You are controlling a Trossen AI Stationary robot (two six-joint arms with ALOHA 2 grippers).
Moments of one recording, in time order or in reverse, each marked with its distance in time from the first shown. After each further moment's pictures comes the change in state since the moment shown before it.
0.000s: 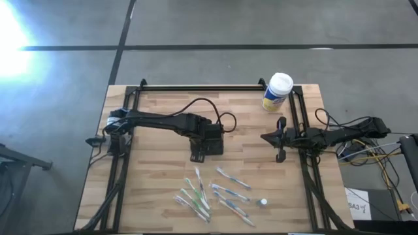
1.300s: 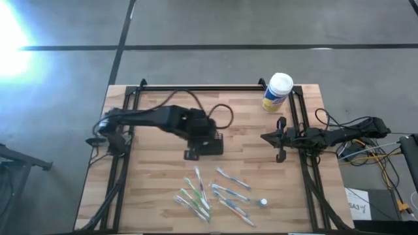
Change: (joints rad) left arm -0.080 -0.061 0.339 -0.294 -0.118 -0.096; right arm 0.000 0.000 0.000 -0.002 0.000 0.015
